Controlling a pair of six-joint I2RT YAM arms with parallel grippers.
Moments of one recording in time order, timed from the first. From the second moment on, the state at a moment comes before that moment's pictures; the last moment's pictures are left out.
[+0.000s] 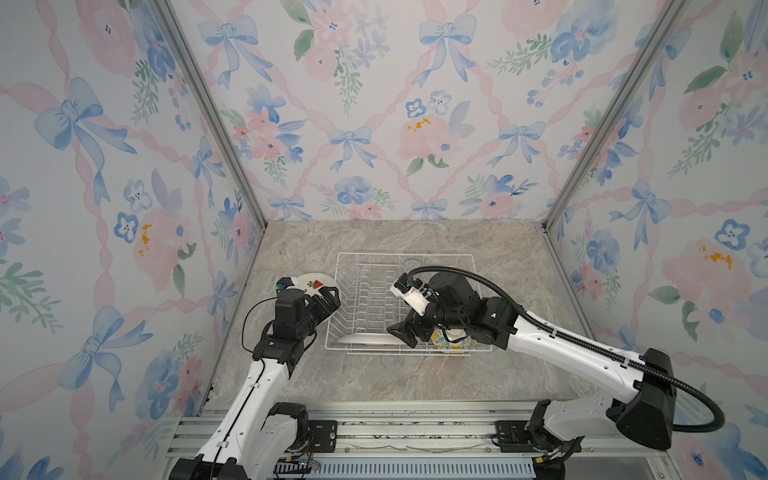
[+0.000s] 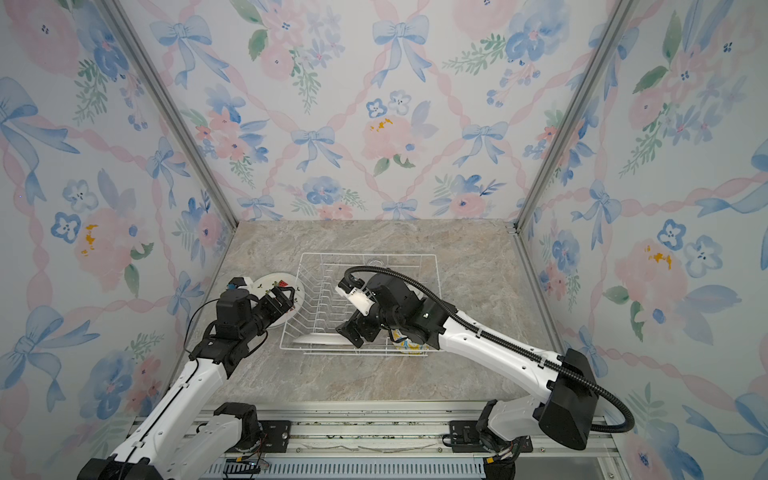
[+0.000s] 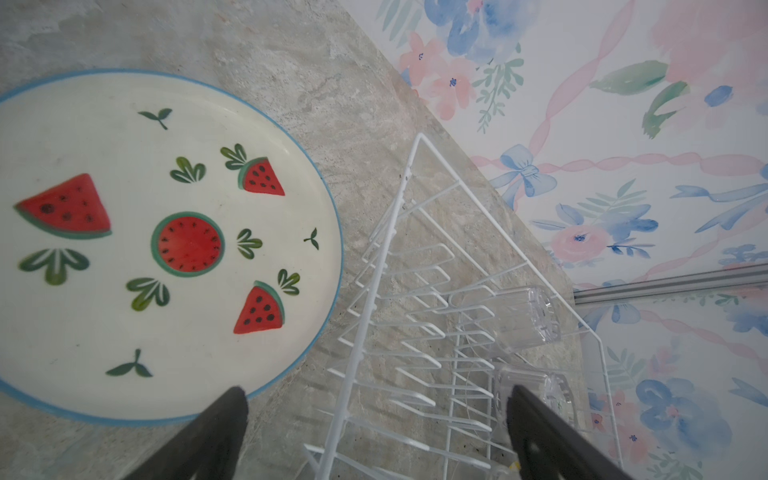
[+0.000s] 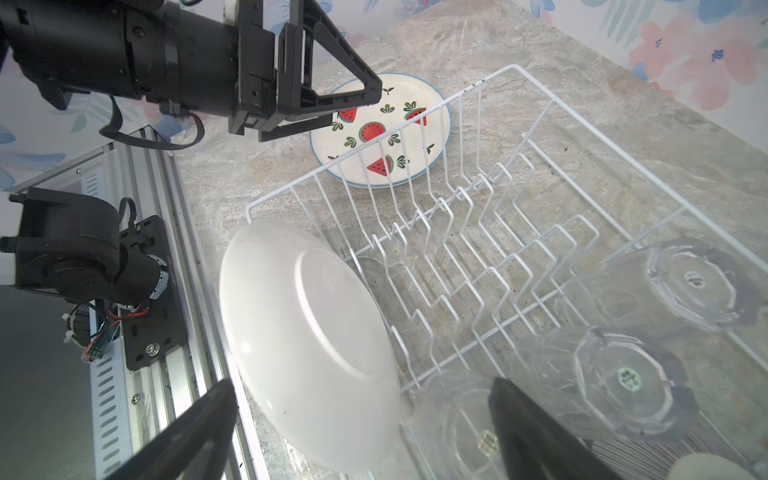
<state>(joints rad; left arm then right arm) -0.12 0.88 0.54 -0.19 0.09 -0.79 0.96 1.38 1.18 -0.46 -0.15 -0.02</state>
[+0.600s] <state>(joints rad) -0.15 0.87 0.56 -0.19 0.07 -0.79 1.01 1.49 1.19 -0.51 -0.15 -0.05</state>
